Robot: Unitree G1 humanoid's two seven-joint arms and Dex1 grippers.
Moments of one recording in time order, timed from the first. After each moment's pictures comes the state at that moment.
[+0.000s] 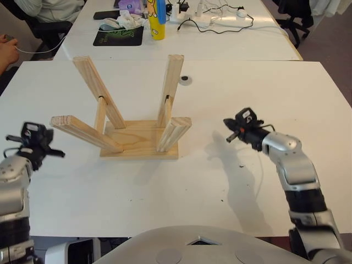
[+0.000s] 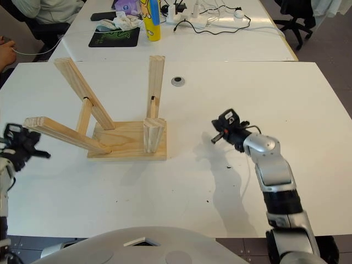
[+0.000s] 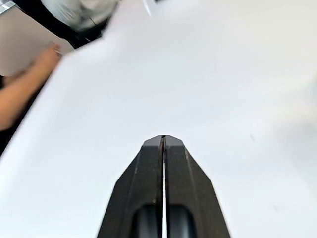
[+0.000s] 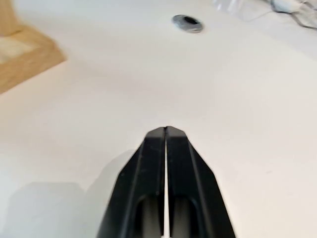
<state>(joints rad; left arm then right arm) 0.26 0.69 0.36 -0.09 -0.14 0.43 -0.53 -0.01 -0.53 0.06 -0.33 0.16 0.62 0.65</state>
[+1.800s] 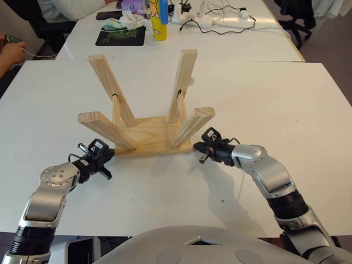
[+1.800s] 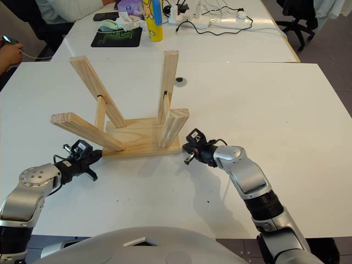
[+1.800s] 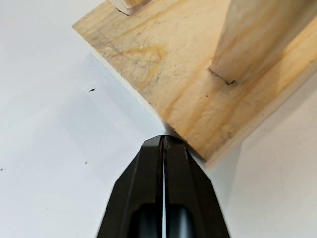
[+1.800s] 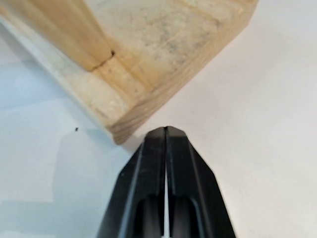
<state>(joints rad) 0.21 0.67 0.04 -0.27 -0.14 0.51 -0.63 -0.16 -0.47 0.34 -0.29 0.17 0.84 0.60</state>
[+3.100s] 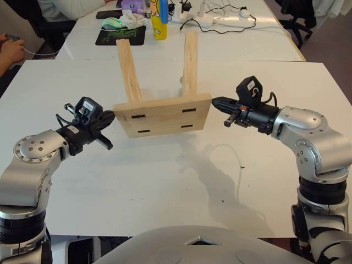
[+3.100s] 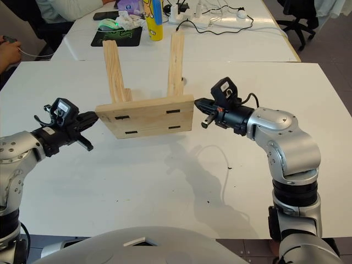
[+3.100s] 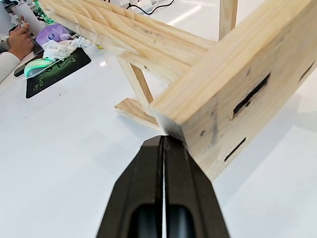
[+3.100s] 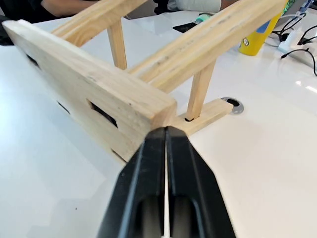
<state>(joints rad) -0.03 0.70 0.19 -0.64 -0.31 0.89 -0.59 -0.33 -0.56 0.00 -0.52 0.38 1.03 0.67</state>
